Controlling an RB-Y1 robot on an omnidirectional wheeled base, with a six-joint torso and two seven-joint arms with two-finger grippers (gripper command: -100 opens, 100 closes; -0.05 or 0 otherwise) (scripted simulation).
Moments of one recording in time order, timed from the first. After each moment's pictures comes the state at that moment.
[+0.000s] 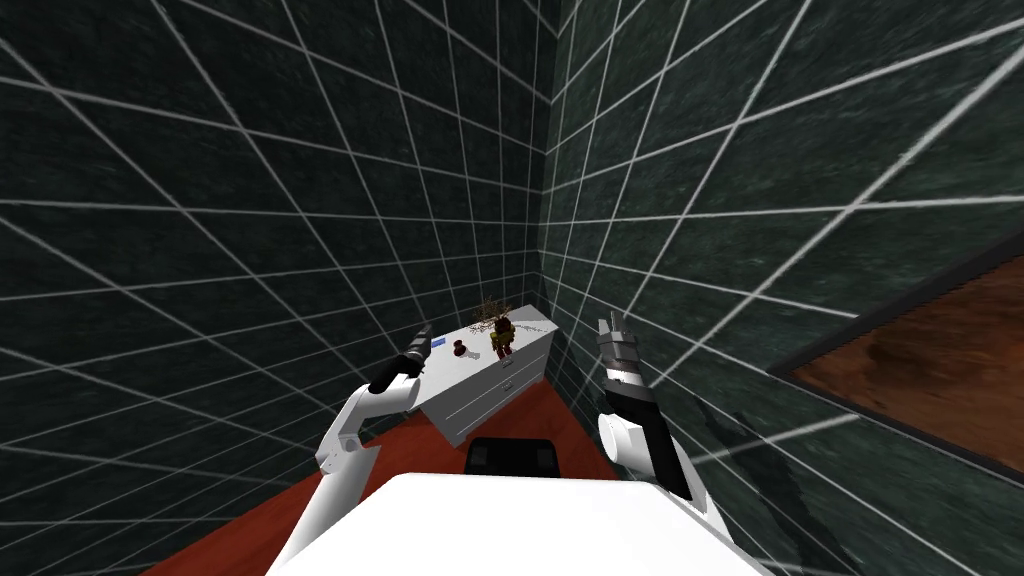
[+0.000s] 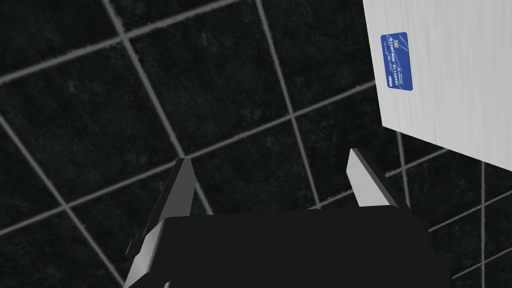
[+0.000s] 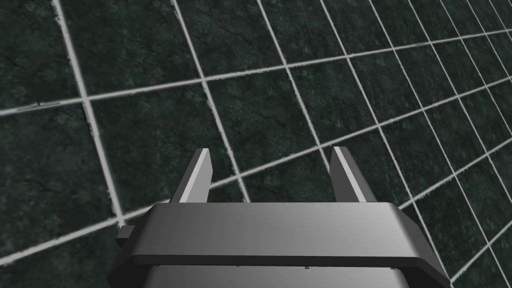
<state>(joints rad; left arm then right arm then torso) 0.20 0.17 0.22 -1.98 0.02 0.55 0.00 0.46 0.04 -0.03 -2.20 0.04 -0.38 0.04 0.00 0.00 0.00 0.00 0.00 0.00</state>
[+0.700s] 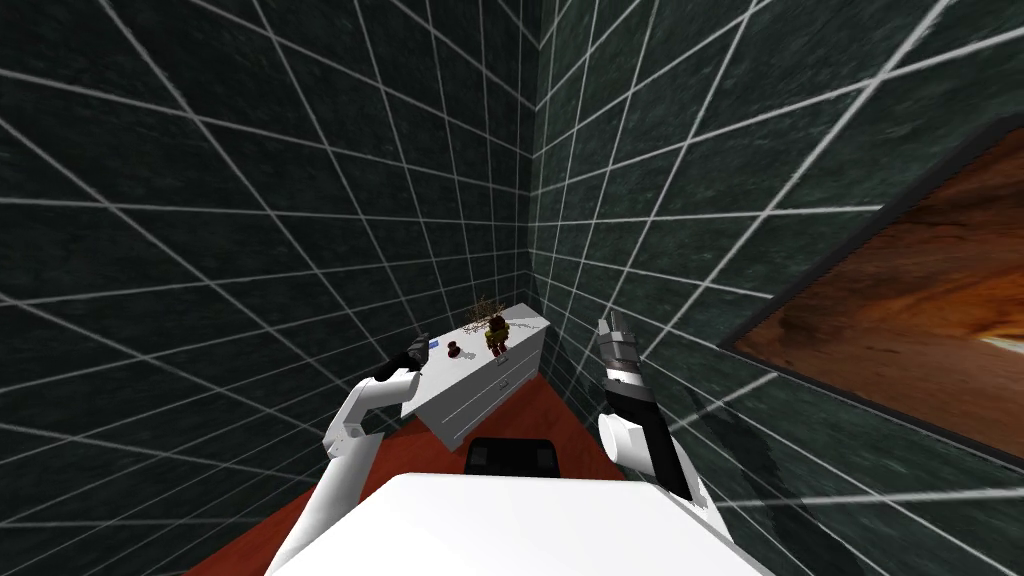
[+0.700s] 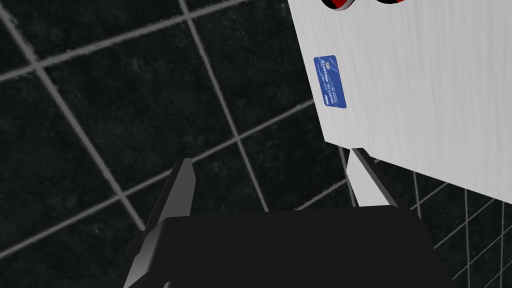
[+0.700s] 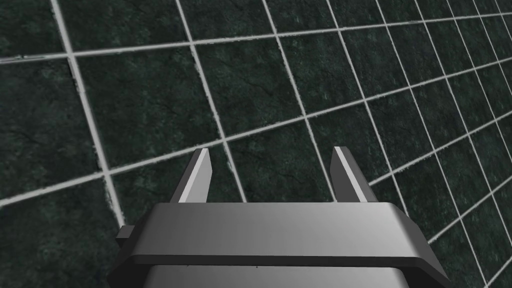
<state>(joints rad) 0.13 0.18 0.26 -1.91 0.02 0.75 0.05 0.46 0.04 -0.03 -2.20 0.04 -0.38 0.04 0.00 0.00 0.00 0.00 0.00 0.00</state>
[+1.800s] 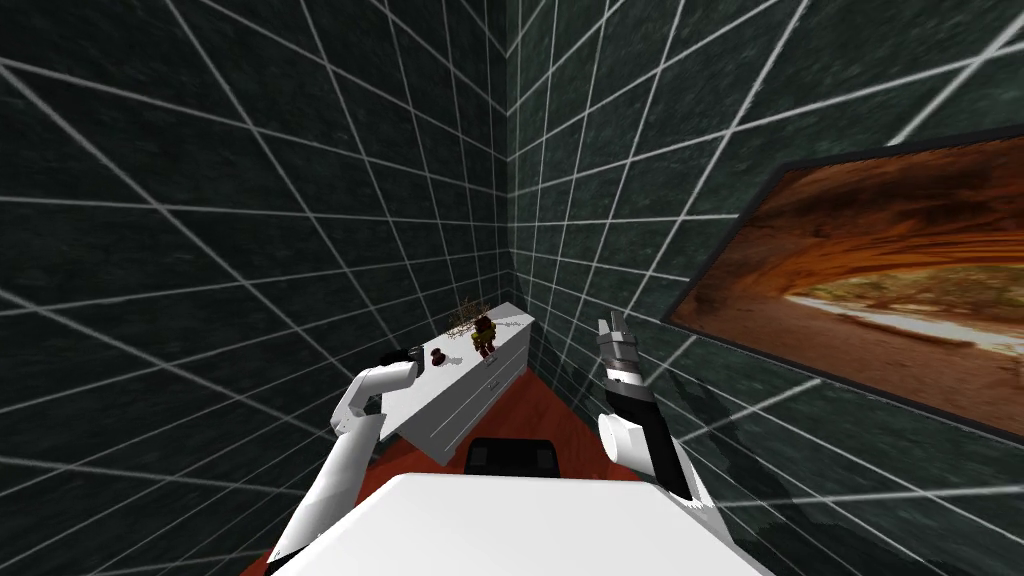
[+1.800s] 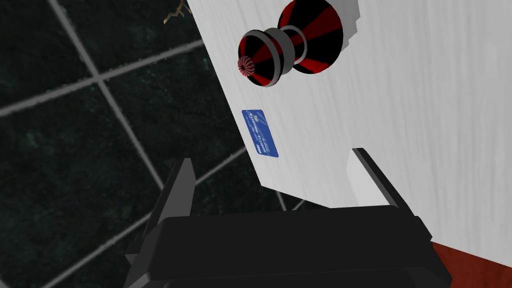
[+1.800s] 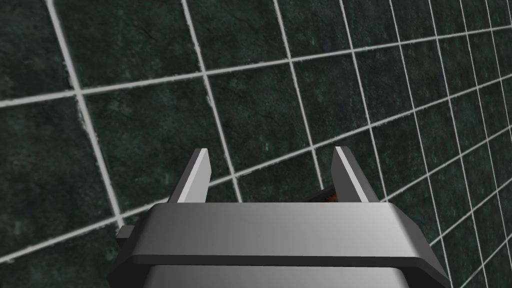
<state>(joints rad) 0.03 0.23 0.32 -1.76 0.06 1.02 0.16 0.46 0.04 -0.03 -2.20 0.04 -0.38 0.04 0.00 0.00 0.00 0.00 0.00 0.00</state>
